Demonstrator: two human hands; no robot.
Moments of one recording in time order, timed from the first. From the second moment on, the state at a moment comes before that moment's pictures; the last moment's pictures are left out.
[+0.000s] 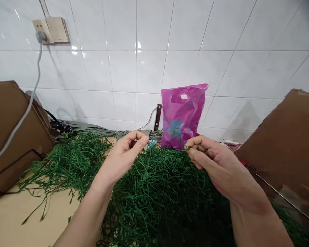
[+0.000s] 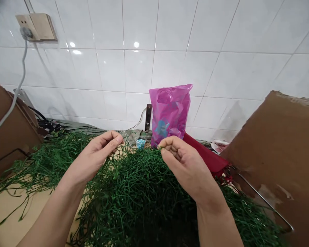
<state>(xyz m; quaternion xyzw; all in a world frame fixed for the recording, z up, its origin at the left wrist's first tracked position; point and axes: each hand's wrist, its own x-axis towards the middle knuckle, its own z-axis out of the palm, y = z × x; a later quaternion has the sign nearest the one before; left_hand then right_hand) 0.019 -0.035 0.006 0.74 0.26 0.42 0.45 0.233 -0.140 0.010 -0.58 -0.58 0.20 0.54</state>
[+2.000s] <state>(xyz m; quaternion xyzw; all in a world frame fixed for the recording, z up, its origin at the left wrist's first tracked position) 0.025 -0.036 -0.002 0.71 0.22 0.36 0.57 0.201 -0.128 0.005 -0.59 -0.61 0.09 0.53</state>
